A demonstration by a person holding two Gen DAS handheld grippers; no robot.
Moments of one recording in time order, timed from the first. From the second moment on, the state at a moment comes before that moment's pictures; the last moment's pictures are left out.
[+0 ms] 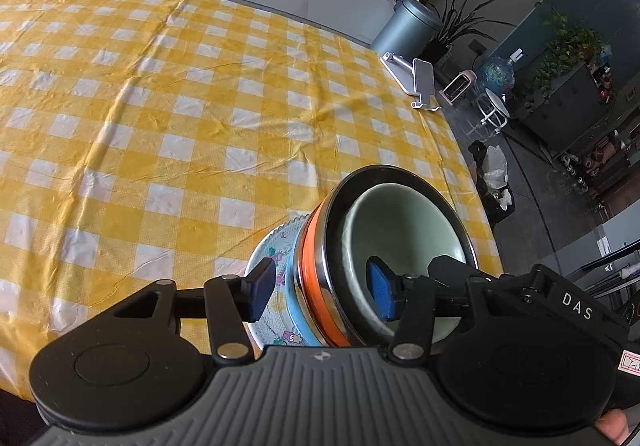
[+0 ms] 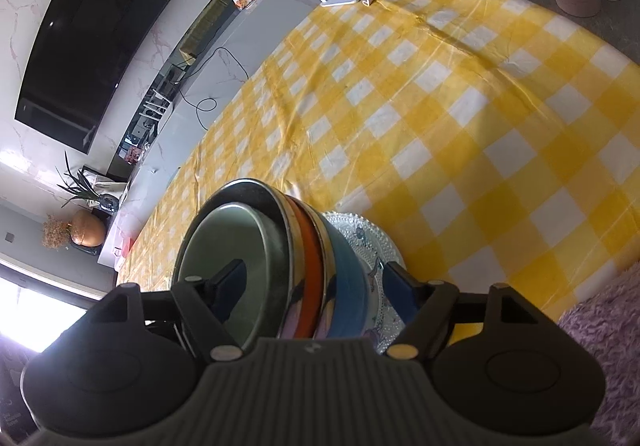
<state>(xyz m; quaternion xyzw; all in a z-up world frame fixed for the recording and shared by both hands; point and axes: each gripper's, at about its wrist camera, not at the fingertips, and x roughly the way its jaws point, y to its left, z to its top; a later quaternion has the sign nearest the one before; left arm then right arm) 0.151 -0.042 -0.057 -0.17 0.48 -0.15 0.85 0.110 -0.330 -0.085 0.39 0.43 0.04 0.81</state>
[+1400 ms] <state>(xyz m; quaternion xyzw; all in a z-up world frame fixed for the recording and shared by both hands) -0.058 -0.014 0.033 0.05 0.21 -0.13 0.97 -0.097 -0.234 0.023 0.02 0.20 0.04 0.98</state>
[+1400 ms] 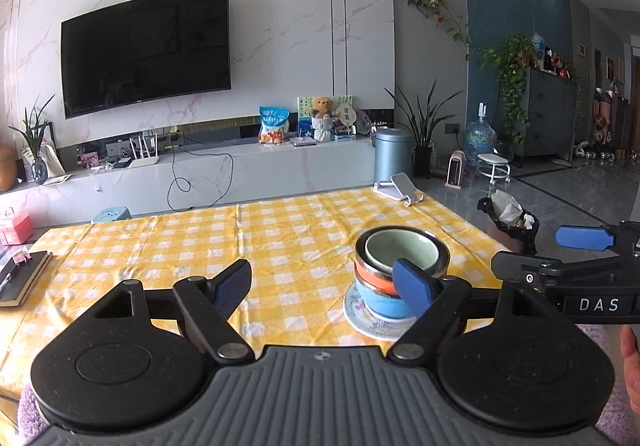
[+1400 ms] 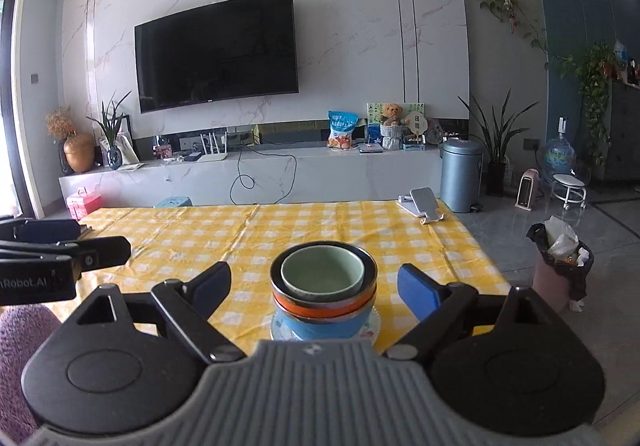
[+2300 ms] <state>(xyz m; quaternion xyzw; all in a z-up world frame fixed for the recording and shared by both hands) -0.062 -0.042 -0.048 0.17 0.32 -0.08 0.93 -0.092 -0.224 -0.072 0.02 0.34 -0.01 0.94</state>
